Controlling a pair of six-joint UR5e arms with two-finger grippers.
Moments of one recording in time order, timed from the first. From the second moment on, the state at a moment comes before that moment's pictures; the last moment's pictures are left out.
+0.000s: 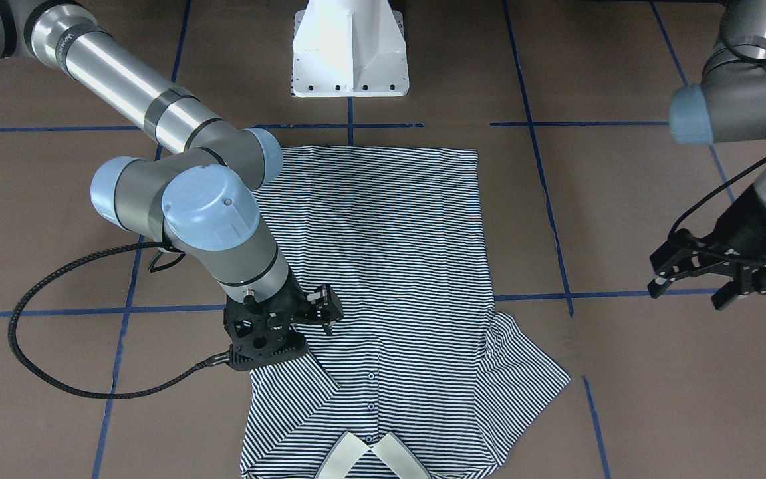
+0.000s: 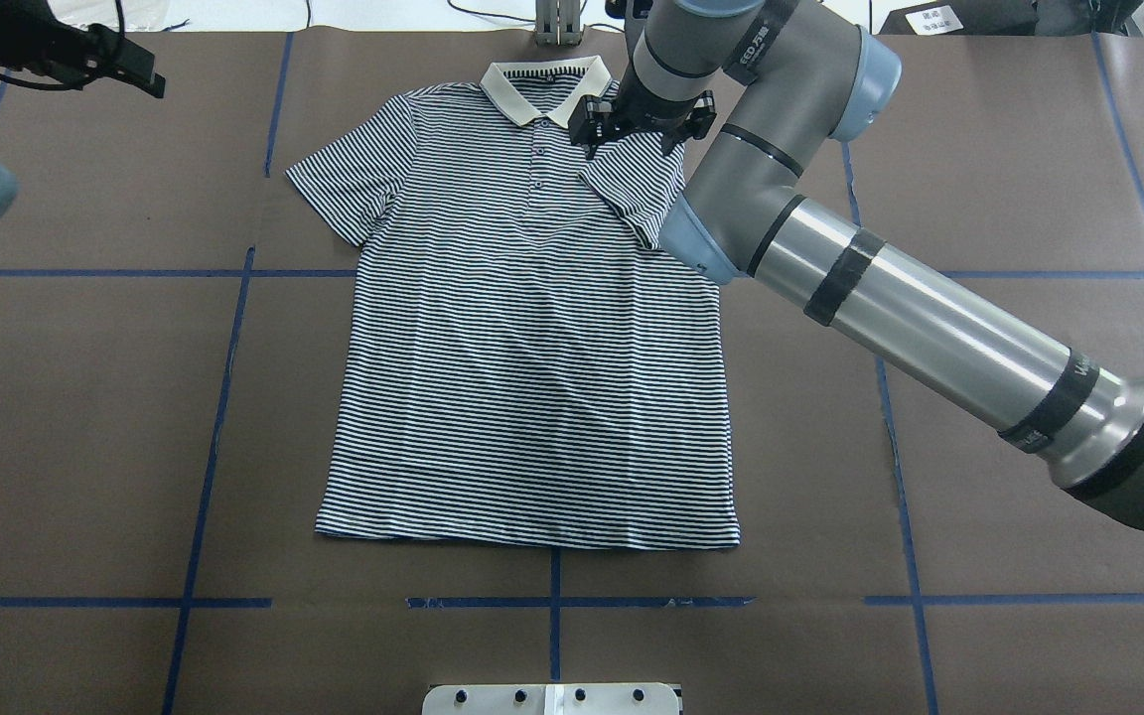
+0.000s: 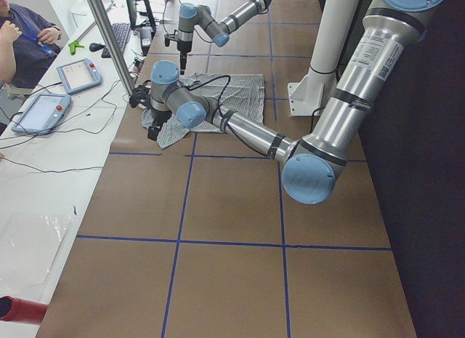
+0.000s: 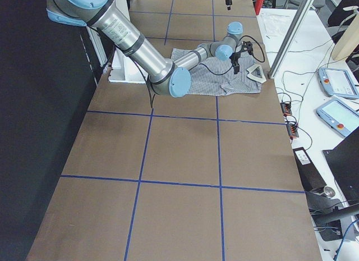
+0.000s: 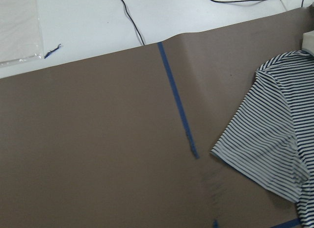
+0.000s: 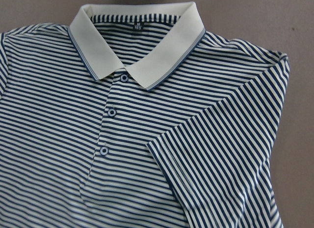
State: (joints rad) left arm -1.14 -2.05 -1.54 -1.97 -2.17 -0.73; right arm 0.83 -0.64 1.19 -1.28 2.05 0.92
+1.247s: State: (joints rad) left arm -0.88 -2.25 -1.06 -2.29 -1.72 -1.17; right arm 0.81 -0.77 1.37 -1.31 2.08 1.08
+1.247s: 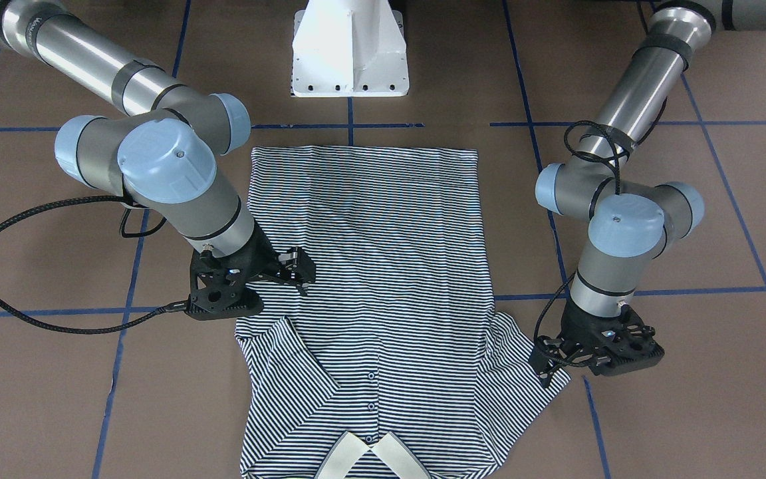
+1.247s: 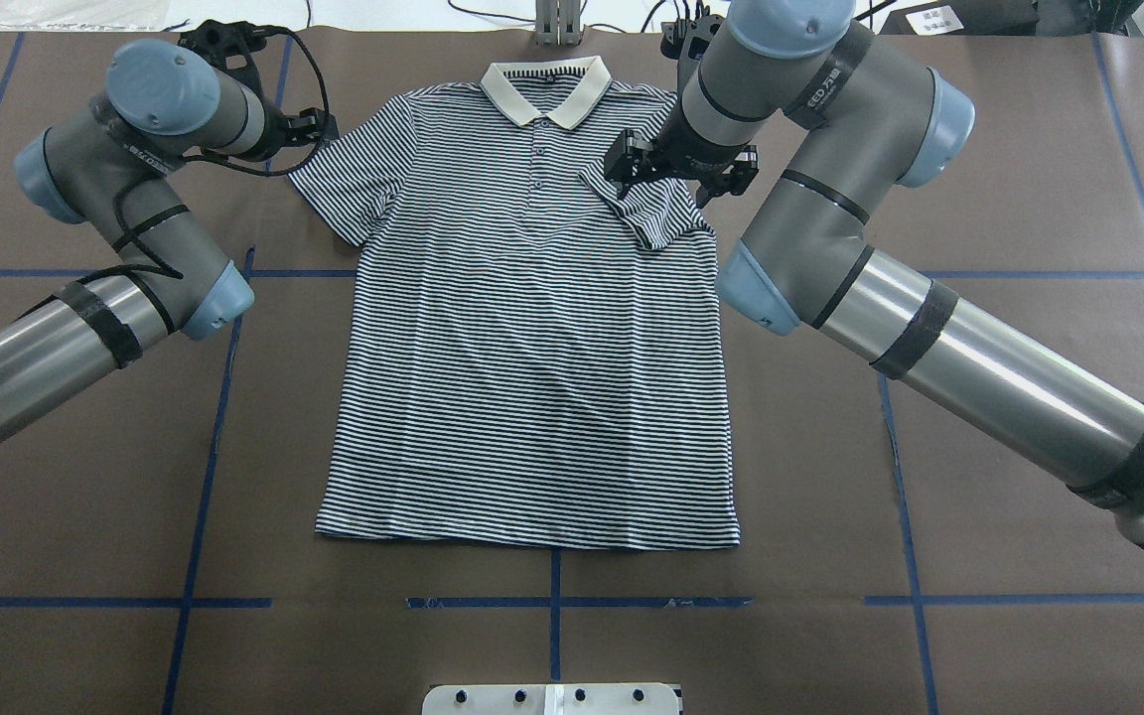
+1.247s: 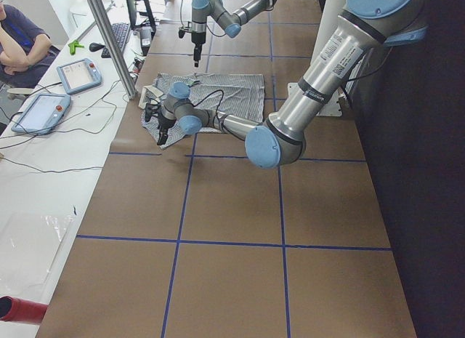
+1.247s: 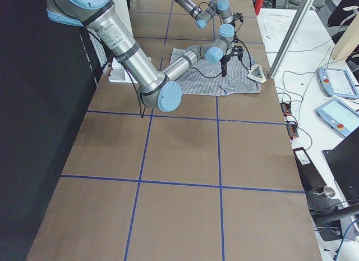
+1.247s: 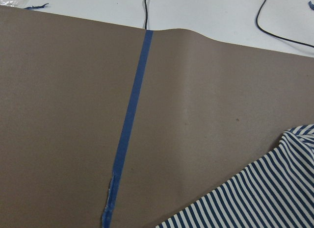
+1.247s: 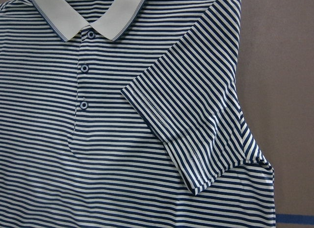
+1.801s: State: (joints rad) left arm -0.85 -2.26 -0.99 -2.36 -1.67 -1.17; right arm 0.81 -0.76 1.37 -1.32 2.08 1.08
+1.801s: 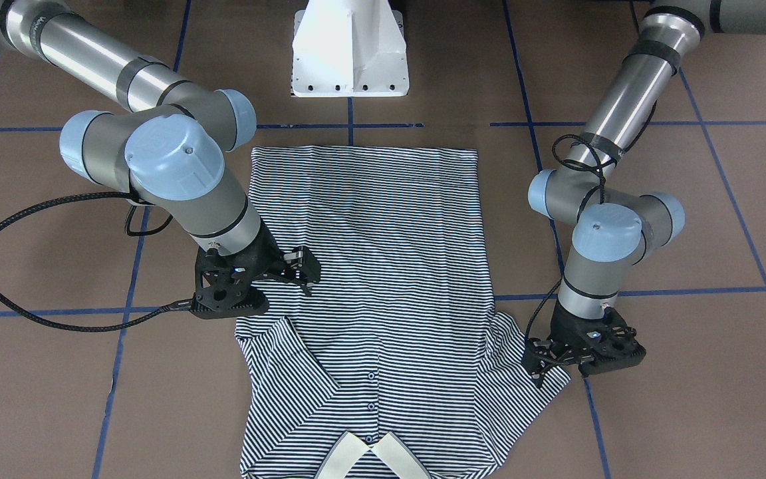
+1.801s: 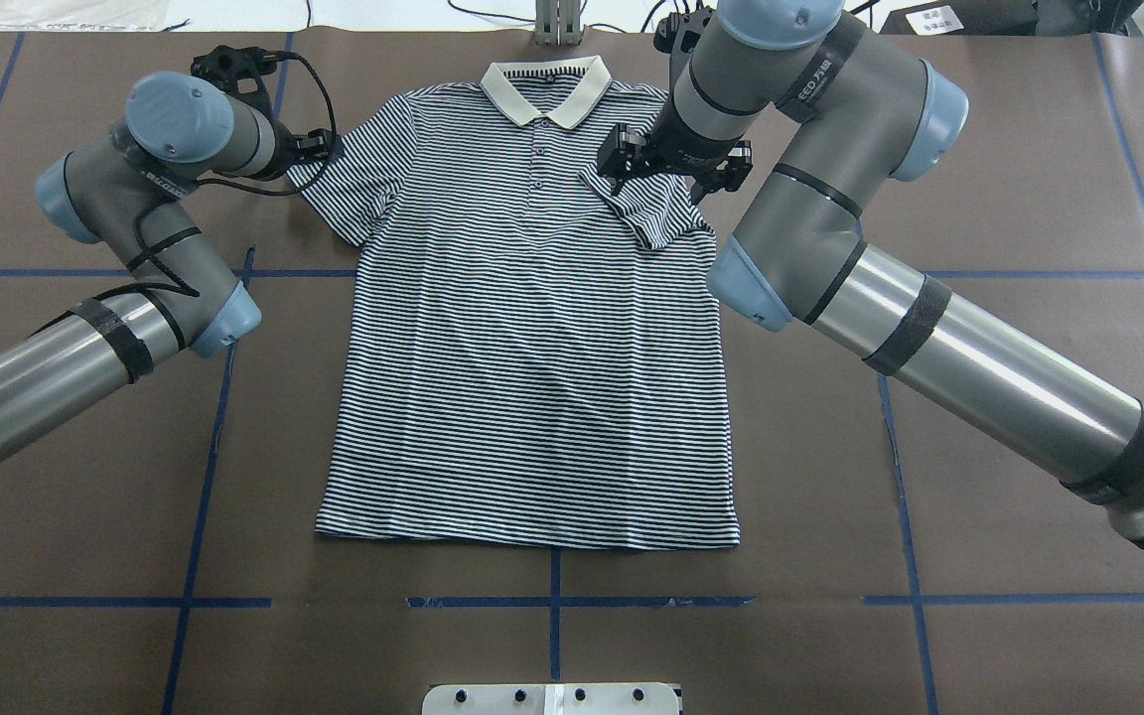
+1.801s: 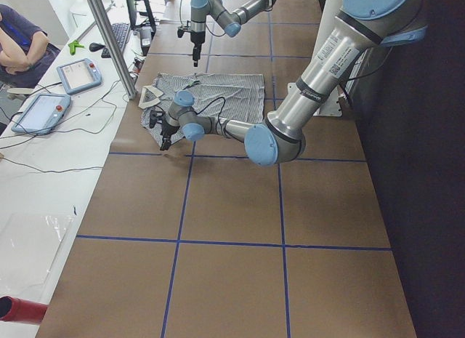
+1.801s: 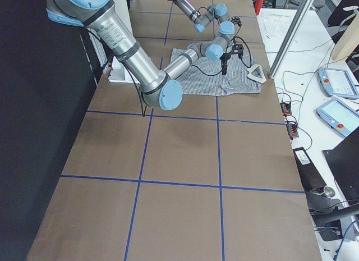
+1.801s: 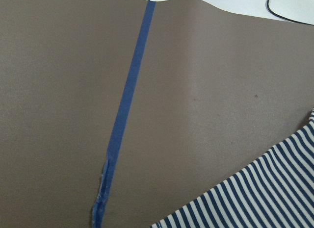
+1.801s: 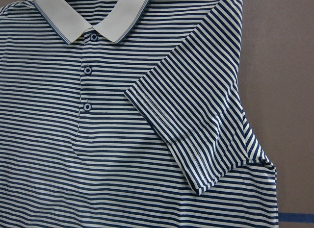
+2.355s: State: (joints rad) left arm -0.85 -2.26 -0.99 -2.36 -1.67 -1.17; right arm 0.81 -0.76 1.37 -1.32 2.08 1.09
